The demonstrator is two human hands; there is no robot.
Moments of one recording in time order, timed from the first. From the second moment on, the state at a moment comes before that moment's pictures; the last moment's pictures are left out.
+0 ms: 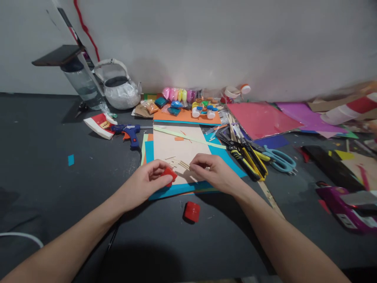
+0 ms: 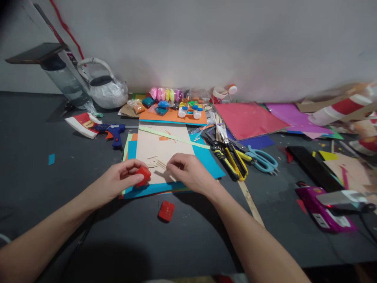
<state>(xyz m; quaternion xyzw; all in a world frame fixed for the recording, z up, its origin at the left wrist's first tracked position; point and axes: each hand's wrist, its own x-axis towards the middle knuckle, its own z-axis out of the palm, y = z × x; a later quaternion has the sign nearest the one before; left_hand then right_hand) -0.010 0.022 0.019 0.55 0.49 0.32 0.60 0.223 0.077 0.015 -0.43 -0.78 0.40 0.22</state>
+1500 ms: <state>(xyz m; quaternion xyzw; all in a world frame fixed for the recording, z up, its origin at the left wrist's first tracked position) -0.005 0.018 0.003 0.64 0.51 0.38 0.43 0.217 0.072 0.017 -0.40 -0.58 0.65 0.28</state>
